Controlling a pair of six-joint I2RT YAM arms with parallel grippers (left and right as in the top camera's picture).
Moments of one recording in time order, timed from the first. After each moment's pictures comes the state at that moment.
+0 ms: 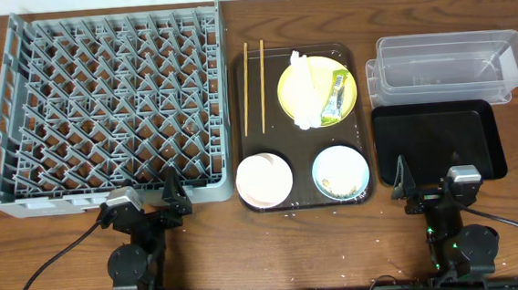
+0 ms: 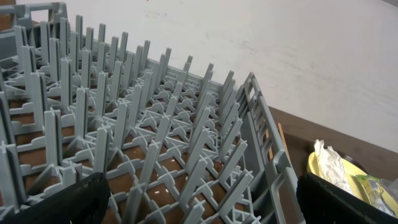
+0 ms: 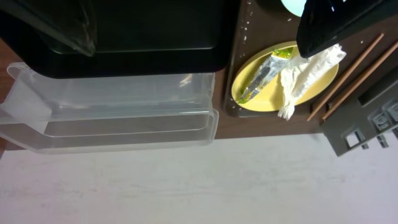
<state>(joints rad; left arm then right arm) -0.04 0.01 0.03 -0.12 -0.06 -0.36 -0.03 0.01 0.01 -0.07 -0.06 0.11</state>
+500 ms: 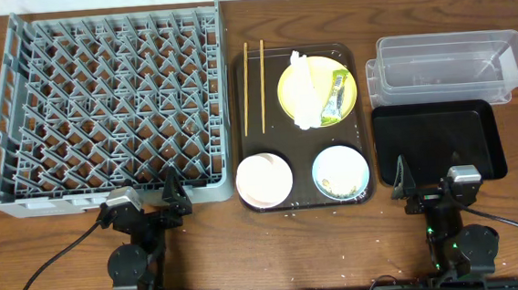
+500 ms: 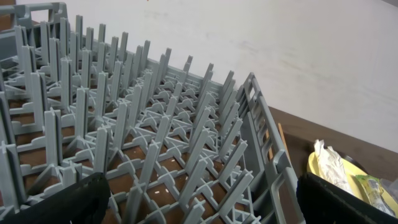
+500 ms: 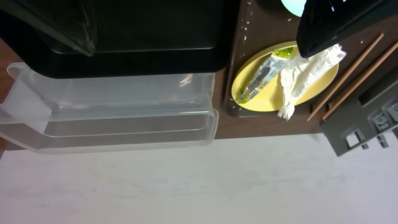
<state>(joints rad) -0.04 0.01 0.03 -0.12 -0.06 -0.36 -0.03 0.01 0.01 -0.07 -0.06 0.11</state>
